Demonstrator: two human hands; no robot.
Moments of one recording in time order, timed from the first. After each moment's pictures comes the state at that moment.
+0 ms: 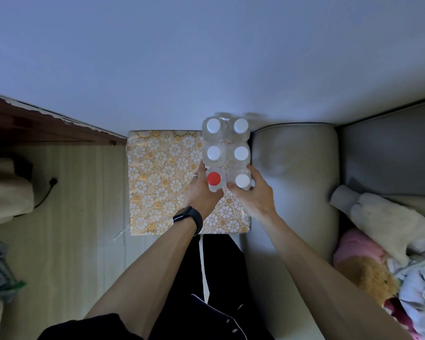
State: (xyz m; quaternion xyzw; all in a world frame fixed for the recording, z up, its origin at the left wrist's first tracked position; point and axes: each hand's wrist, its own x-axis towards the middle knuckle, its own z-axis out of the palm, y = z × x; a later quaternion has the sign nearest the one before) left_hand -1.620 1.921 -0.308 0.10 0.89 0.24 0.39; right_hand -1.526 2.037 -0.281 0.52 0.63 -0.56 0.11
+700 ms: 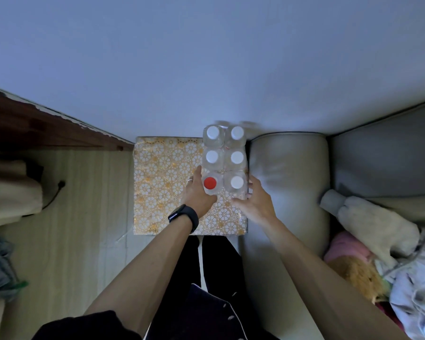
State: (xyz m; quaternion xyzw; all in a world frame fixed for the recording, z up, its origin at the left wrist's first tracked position) left_hand -1.624 1.915 -0.266 0.06 0.86 0.25 0.44; right_hand -1.505 2.045 -0.262 0.47 0.68 -0.53 0.18
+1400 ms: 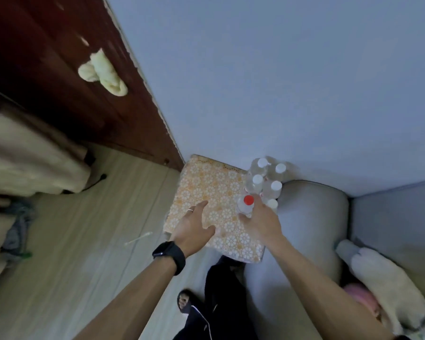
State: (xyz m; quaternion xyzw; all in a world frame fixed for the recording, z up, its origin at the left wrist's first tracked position) left_hand -1.586 1.767 -0.148 0.08 0.89 0.29 0.36; right_hand -1.537 1.971 -0.189 0.26 0.89 -0.30 0.22
